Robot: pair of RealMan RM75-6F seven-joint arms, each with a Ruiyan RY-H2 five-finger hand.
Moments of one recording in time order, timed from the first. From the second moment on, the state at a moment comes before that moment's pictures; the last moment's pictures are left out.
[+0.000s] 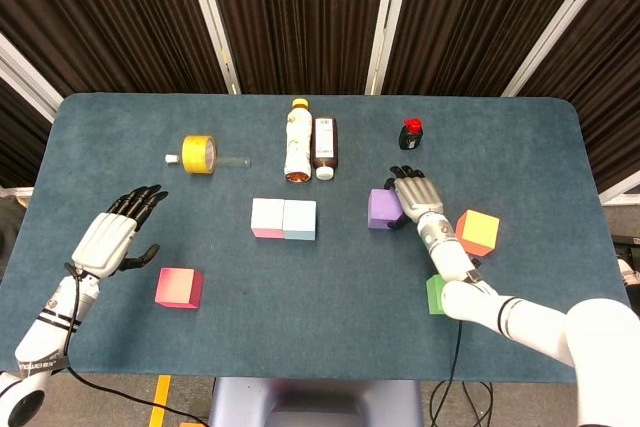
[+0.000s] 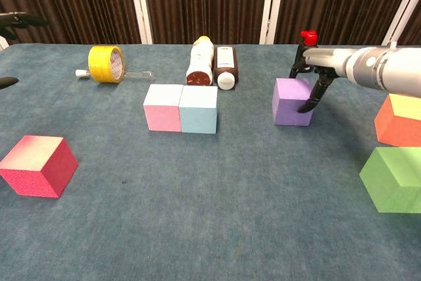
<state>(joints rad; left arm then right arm) -0.53 -1.17 -0.05 -1.52 1.43 1.18 -0.11 0.96 -1.56 0.20 -1.17 -0.62 0.69 -0.39</state>
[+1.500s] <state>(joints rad) -0.49 -1.19 -0.05 -1.44 1.50 1.18 -0.21 1.17 -1.69 0.23 -1.27 -0.28 0.83 -0.63</state>
